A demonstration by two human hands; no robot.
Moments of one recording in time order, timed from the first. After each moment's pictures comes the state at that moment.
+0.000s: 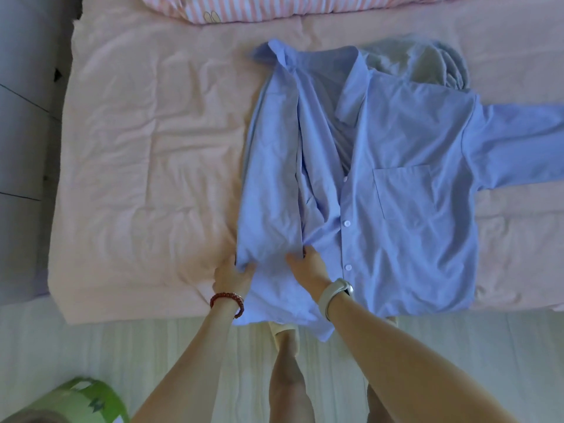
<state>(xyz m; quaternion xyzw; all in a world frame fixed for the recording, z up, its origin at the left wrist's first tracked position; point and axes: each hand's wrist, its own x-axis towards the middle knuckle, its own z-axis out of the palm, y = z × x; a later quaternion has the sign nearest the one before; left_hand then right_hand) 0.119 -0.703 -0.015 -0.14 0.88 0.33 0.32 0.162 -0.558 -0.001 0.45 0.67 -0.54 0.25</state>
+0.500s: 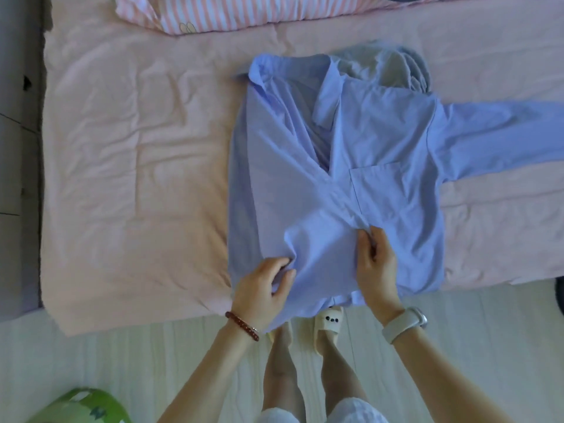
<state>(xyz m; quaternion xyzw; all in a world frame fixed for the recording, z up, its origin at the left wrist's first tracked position) 0.154 -0.664 0.083 0.22 0.87 0.40 0.21 0.219 -0.487 0.091 0.43 0.76 -0.46 -0.14</state>
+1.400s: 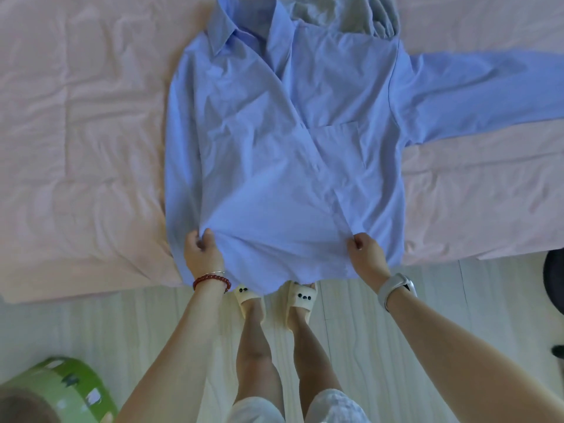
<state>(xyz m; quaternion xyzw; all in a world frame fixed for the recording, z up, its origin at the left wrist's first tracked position) 0.188 -0.609 0.002 -0.27 0.85 0.44 0.09 0.324 -0.379 -0.013 0.50 0.75 -0.39 0.19</state>
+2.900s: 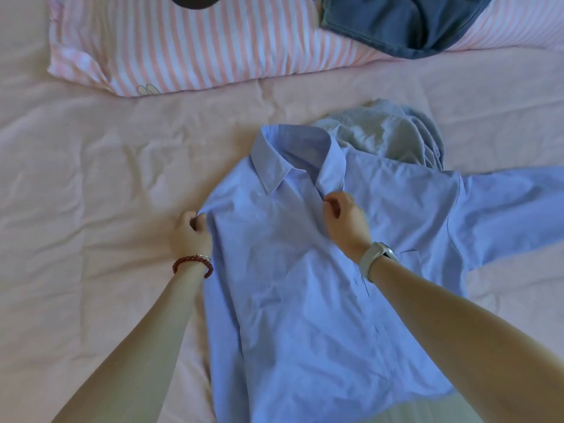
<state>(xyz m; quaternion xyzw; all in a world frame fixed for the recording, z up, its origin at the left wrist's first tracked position) -0.144 -0.576 -0.030 -0.09 0.90 0.39 0.15 -0.024 -0.358 -0.003 0.40 0.84 -0.36 0.00</state>
